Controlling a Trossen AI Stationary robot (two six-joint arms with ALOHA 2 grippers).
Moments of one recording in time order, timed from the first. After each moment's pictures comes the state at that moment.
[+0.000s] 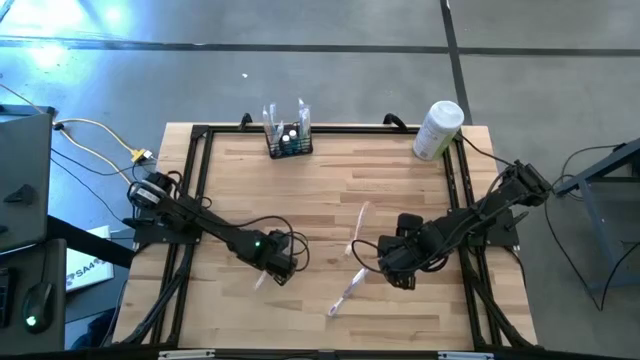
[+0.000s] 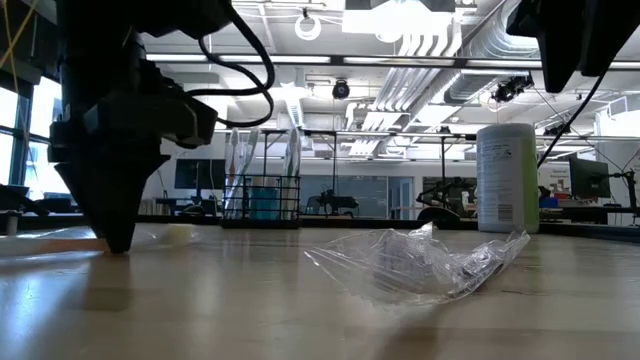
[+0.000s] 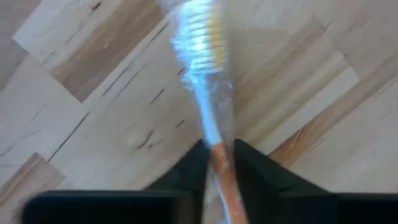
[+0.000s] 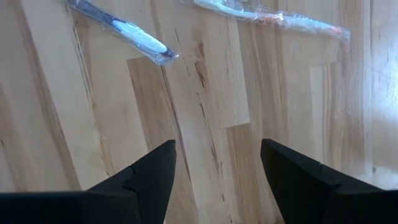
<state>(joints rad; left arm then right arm) -0.43 1.79 1.04 -0.71 -0.10 -1.26 0.52 1.57 1.33 -1.25 0.20 0.69</state>
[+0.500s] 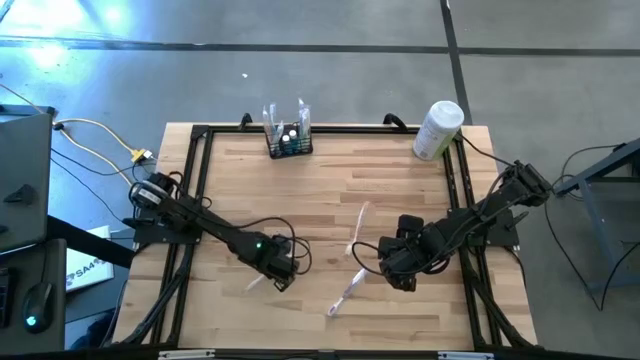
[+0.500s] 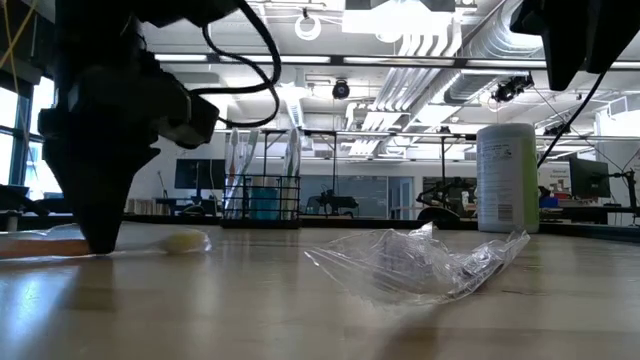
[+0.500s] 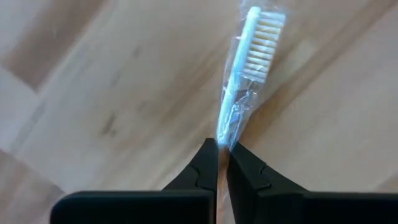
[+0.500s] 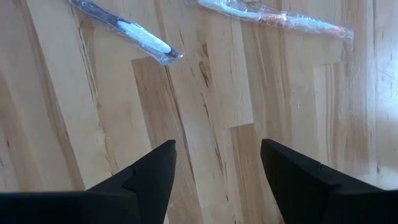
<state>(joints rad) -0.43 1.76 1.08 -0.70 -0.06 -1.22 0.53 1.57 1.33 -1.25 0.21 0.70</state>
